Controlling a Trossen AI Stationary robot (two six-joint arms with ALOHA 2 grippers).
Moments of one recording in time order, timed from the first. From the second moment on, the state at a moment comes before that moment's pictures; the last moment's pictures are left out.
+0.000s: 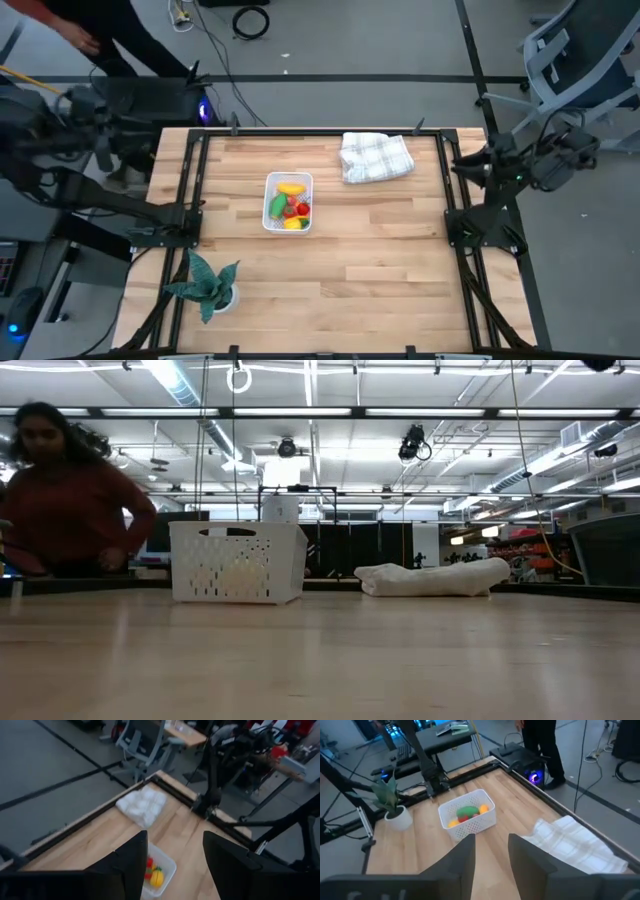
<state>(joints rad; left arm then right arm) 0.04 0.97 2.18 -1.57 -0.33 -0.55 0.70 0.56 1.24 -1.29 0.87 0.77</state>
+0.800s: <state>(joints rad) 0.04 0.22 0.56 -0.06 -0.05 -0.51 0.70 0.16 0.39 -0.28 0.76 0.63</state>
